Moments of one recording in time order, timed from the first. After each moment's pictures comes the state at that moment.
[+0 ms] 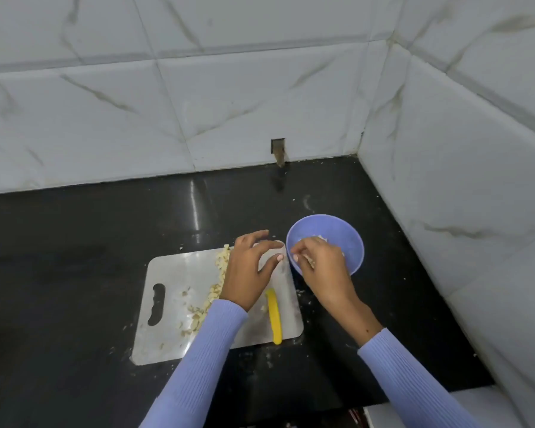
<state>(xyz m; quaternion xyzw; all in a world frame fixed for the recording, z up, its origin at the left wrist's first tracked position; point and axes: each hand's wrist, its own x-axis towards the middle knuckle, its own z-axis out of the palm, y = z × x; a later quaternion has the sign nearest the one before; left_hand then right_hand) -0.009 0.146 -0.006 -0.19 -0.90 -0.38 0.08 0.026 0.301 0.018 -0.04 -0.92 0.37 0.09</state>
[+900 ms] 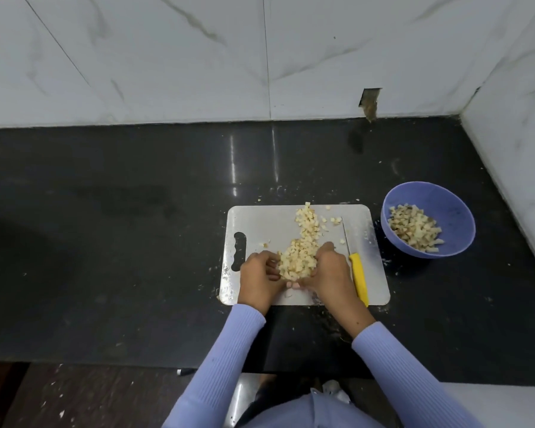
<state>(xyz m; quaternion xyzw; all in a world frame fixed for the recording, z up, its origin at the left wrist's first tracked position) 0.041 0.017 -0.056 0.10 -0.86 -0.49 -0.10 0.032 0.156 -0.042 -0.13 -0.93 0.31 -0.17</state>
